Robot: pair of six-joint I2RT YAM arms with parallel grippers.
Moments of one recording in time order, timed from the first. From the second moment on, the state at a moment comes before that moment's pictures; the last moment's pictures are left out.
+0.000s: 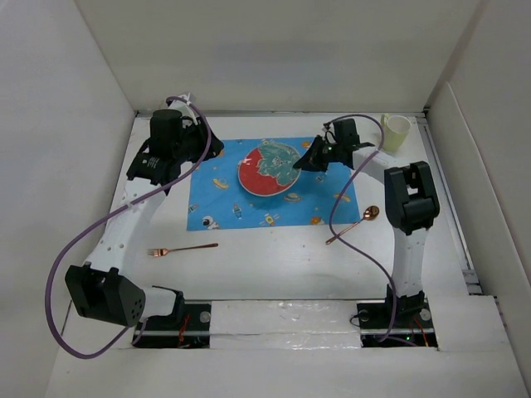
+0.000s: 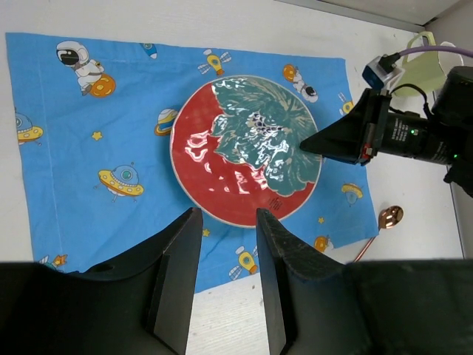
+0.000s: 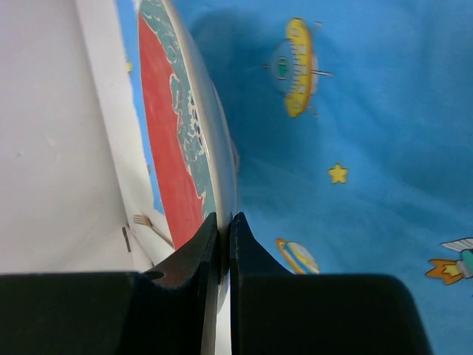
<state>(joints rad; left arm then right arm) -0.23 1.30 1.31 -0.49 0.17 -0.43 0.25 2.09 1.51 -0.15 -0.67 0.77</state>
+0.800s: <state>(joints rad) -0.23 1.31 1.29 -0.48 0.17 -0.42 0.26 2.11 1.45 -0.25 -0.54 0.72</state>
